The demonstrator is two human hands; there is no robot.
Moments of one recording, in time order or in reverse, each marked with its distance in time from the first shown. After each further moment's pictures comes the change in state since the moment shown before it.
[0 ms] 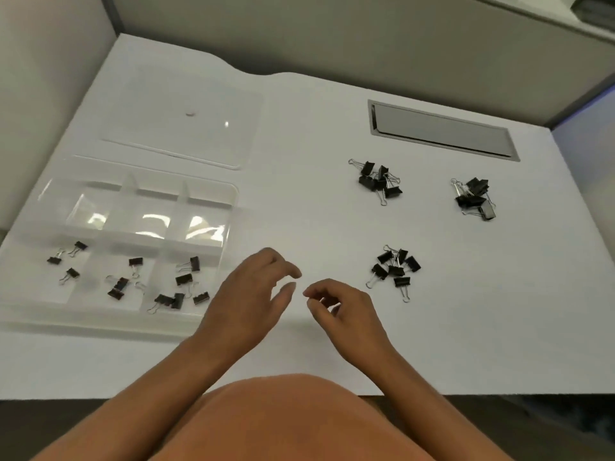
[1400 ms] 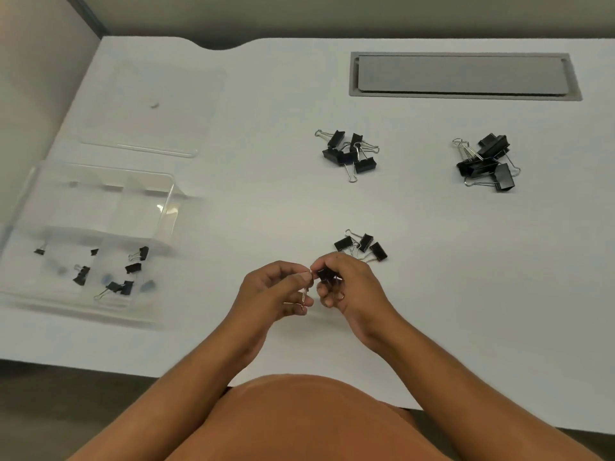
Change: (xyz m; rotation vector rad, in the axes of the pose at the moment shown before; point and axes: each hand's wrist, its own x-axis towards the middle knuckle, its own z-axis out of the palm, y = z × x) left_hand 0.051 0.121 0.126 -0.958 0.015 -0.828; right_hand 0.046 0.089 -0.121 0.849 -0.225 0.359
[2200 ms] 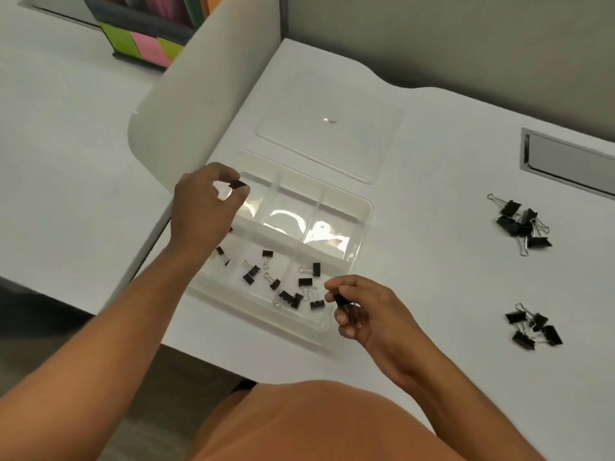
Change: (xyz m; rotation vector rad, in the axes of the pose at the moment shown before) left_hand 0.046 0.102 -0.406 0.631 0.730 0.498; right_hand 0.032 0.029 0.291 -0.168 -0.140 0.123
